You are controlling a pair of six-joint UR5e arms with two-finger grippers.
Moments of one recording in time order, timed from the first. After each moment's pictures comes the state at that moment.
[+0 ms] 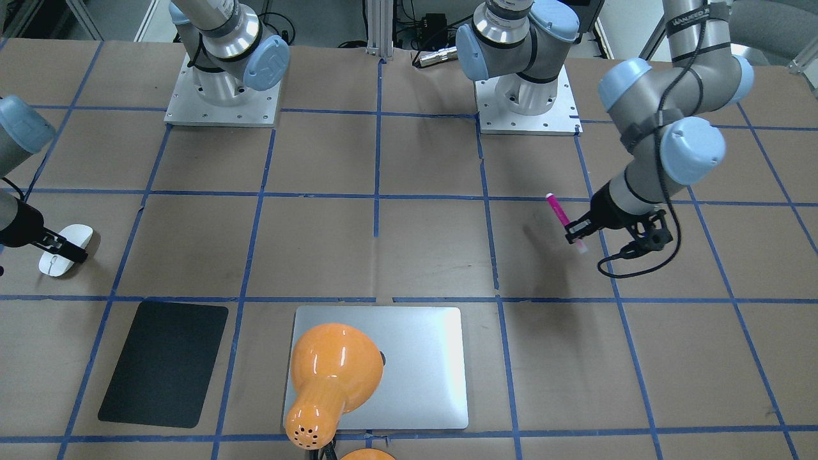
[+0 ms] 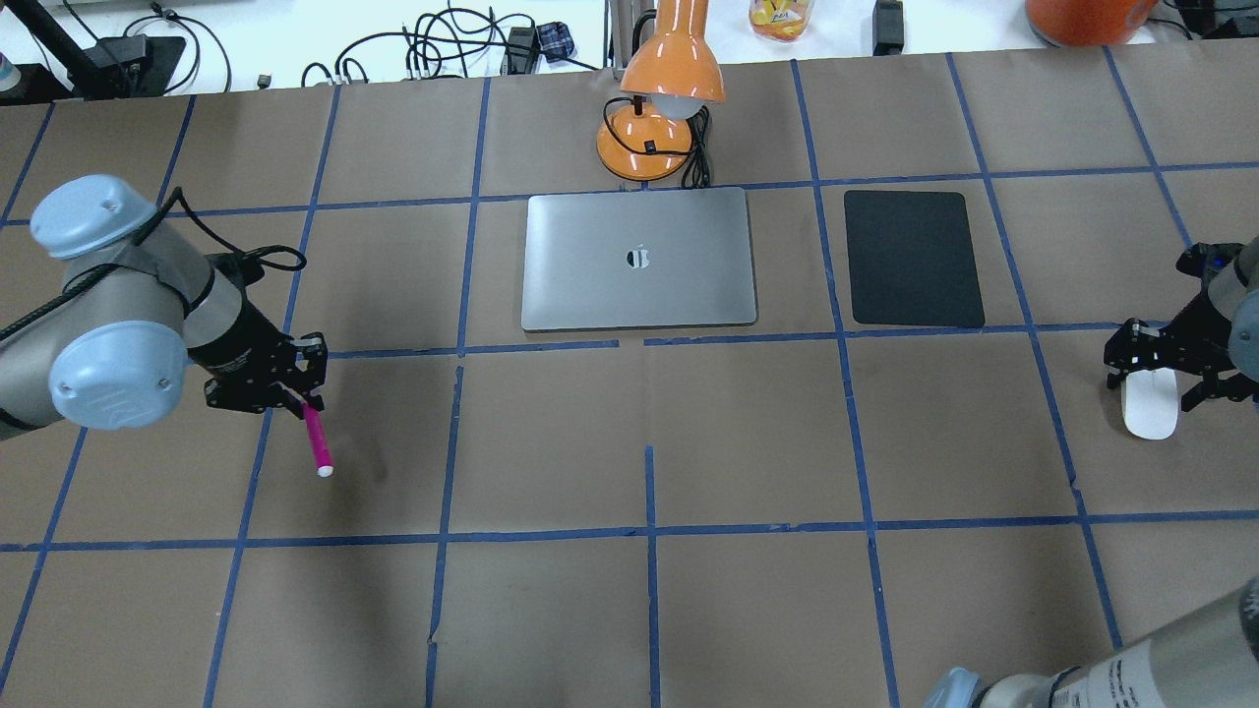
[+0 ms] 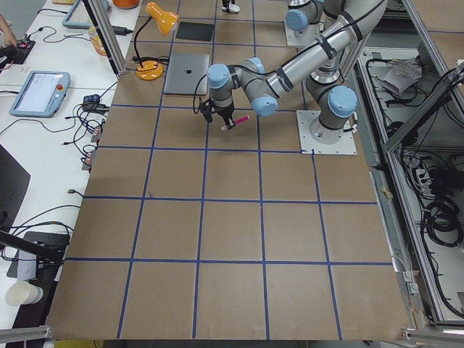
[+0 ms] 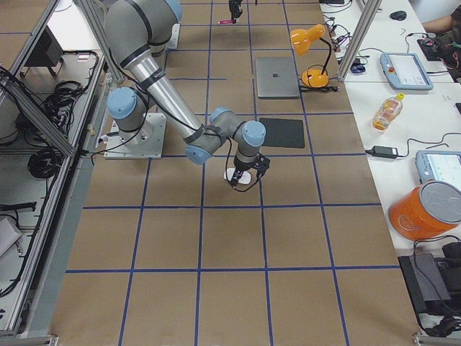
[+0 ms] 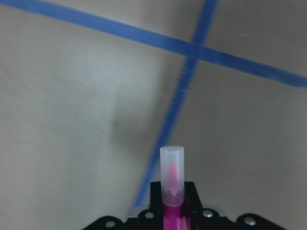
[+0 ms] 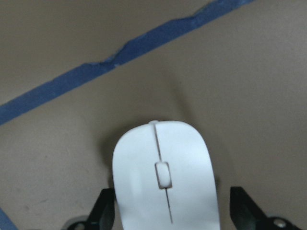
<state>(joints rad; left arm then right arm) -1.30 -1.70 -2.07 -1.09 1.54 -0.24 0.90 -1.20 1.99 -2.26 -1.66 -0.22</state>
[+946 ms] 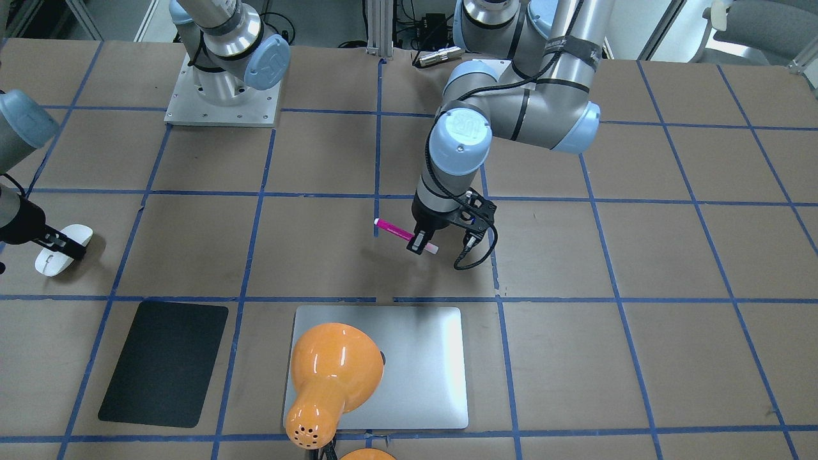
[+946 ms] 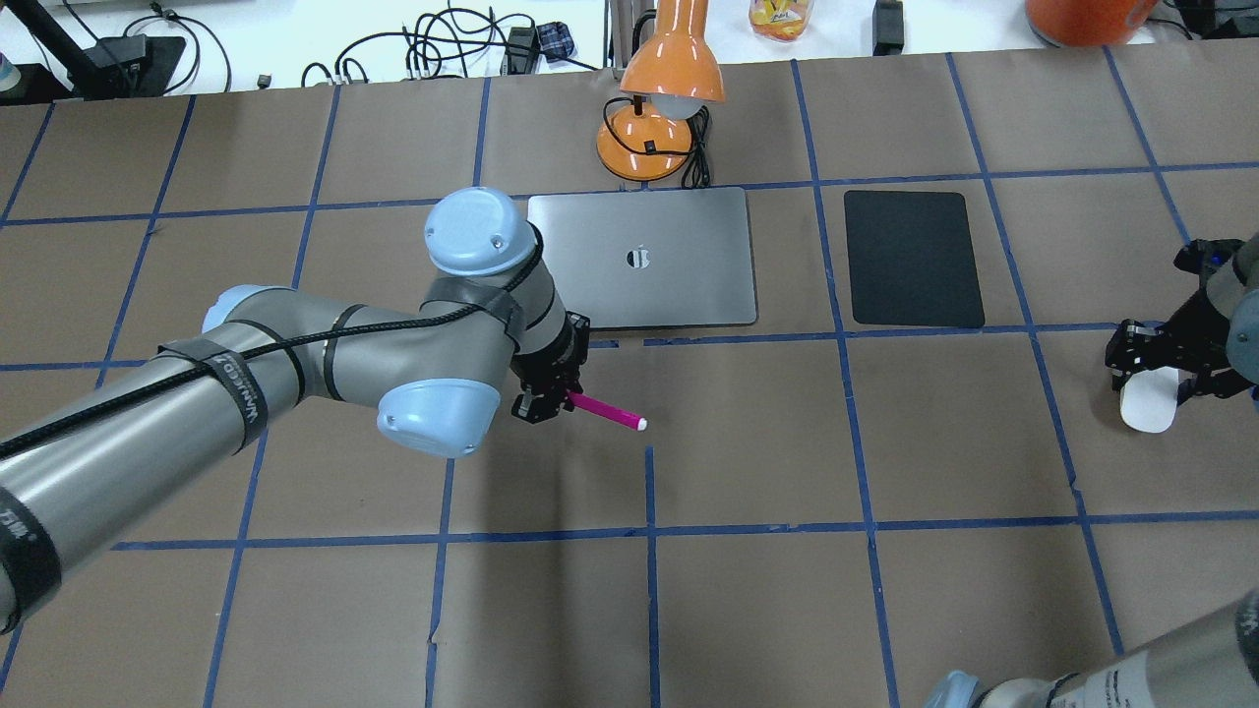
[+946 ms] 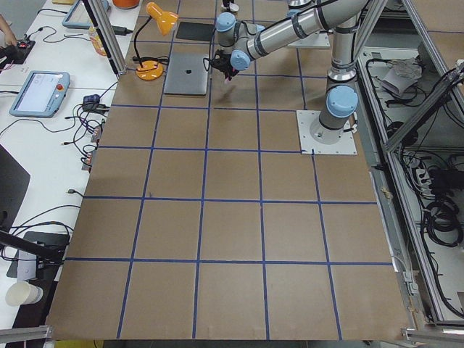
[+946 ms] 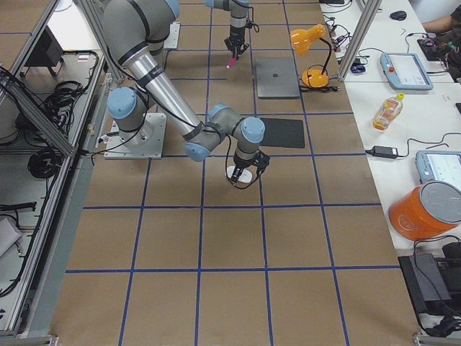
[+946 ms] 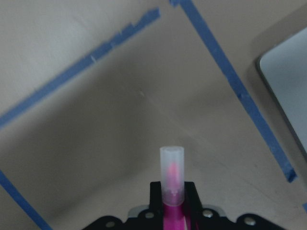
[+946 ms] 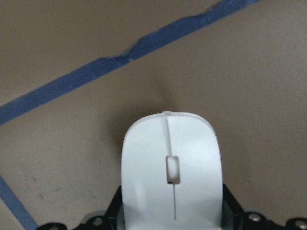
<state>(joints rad) -1.87 -1.88 -1.96 -0.88 1.48 -1.47 0.92 -1.23 1.99 -2.26 -1.65 -0.23</state>
